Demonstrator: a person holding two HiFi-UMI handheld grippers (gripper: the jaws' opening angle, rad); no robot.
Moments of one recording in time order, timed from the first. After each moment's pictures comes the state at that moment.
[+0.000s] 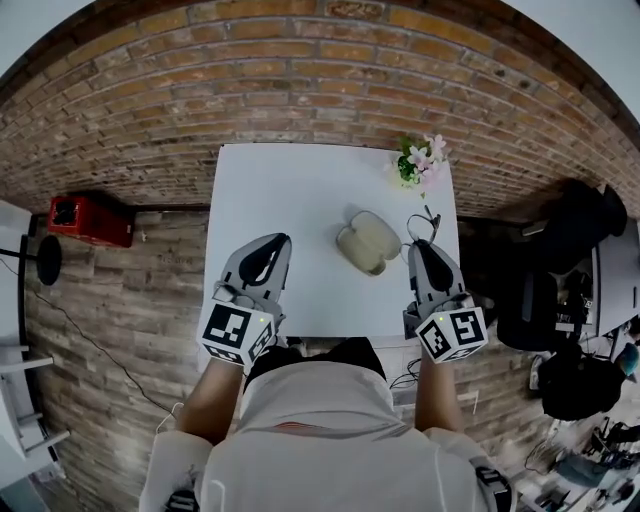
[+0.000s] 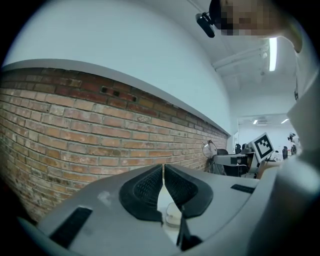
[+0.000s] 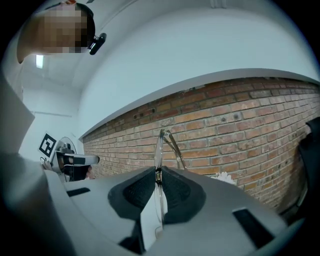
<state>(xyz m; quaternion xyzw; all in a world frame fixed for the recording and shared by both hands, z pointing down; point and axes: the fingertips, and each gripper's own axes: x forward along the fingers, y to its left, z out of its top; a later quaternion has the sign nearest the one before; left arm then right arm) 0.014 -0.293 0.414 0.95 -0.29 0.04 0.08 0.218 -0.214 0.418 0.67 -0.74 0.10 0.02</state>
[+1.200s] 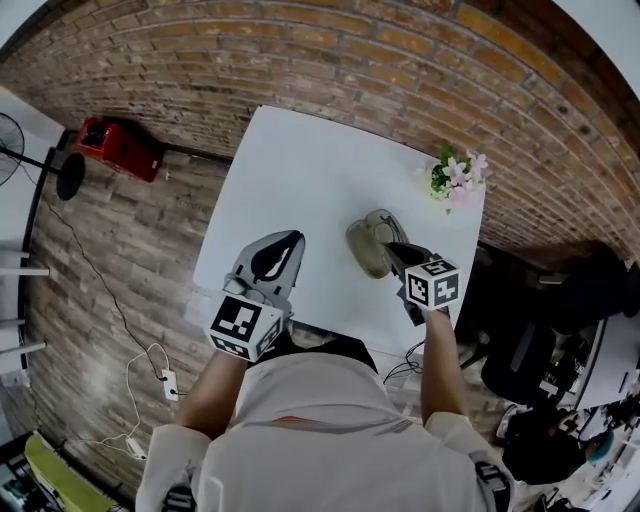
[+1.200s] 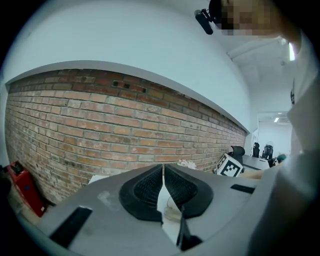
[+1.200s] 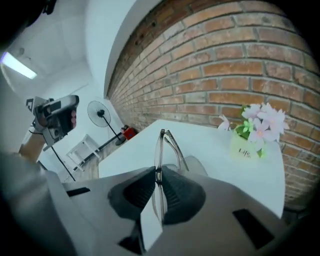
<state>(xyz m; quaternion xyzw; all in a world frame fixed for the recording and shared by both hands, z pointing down) 0.037 -0.271 0.449 0.91 -0.39 0.07 0.12 0.228 -0.260 0.627 0.44 -0.80 0.32 0.26</state>
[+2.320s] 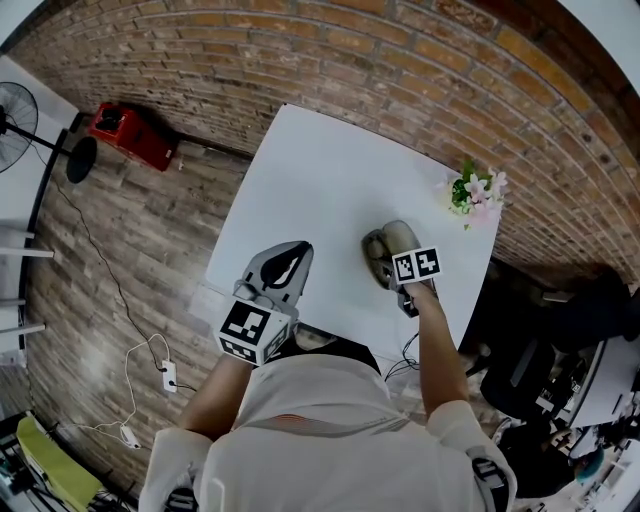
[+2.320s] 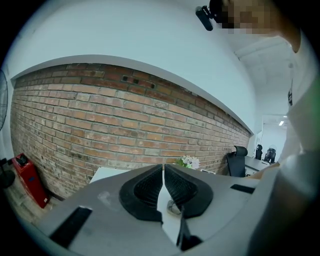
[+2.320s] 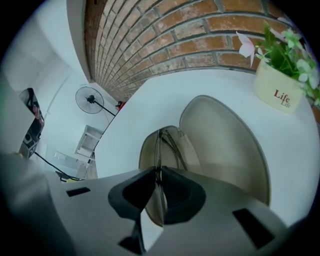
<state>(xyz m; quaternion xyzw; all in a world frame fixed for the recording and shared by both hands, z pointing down) 0.005 -0.271 0.470 0.90 -0.40 0.08 0.15 0.193 -0.259 0.753 0.35 -0.72 0.48 0.36</state>
